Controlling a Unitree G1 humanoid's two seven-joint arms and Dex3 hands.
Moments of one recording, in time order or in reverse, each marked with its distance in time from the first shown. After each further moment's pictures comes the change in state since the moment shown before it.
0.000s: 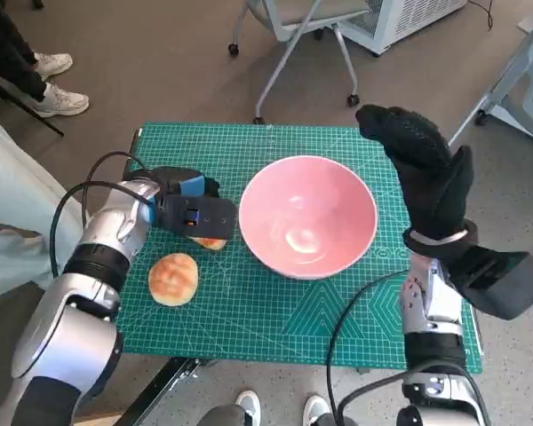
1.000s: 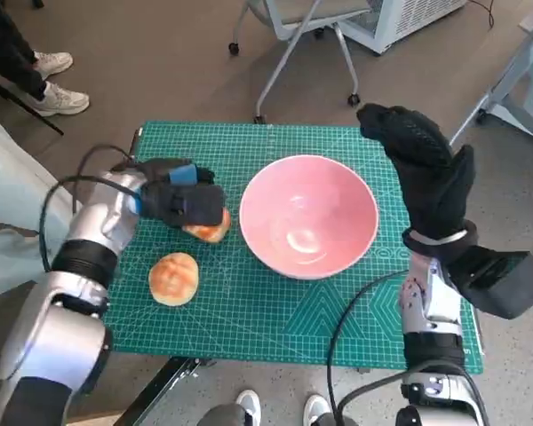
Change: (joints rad) left arm 0.002 0.081 0.107 -0.169 -0.077 -0.007 -0.074; right arm 0.002 0.001 -0.005 0.001 0.018 0.000 0.006
